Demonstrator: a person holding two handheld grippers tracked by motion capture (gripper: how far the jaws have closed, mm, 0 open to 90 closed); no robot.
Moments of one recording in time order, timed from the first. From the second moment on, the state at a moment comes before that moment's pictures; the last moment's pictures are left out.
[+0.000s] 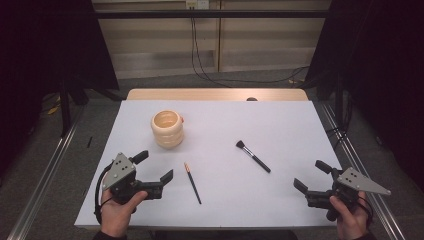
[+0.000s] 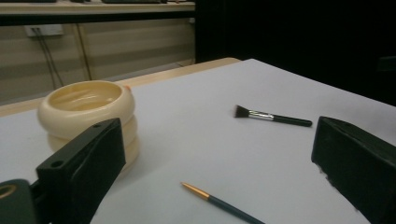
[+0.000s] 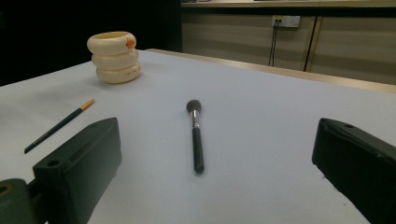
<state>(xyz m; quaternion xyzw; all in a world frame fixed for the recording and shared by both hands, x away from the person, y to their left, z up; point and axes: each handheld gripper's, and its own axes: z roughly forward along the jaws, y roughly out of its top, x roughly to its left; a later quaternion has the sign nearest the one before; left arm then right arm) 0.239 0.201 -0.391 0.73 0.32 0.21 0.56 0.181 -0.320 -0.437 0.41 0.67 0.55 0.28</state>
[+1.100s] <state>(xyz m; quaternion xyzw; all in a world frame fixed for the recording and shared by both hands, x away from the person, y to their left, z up) 0.290 0.157 -0.386 0.81 0.32 0.17 0.46 0.182 -0.318 -0.437 0.41 0.67 0.54 0.28</state>
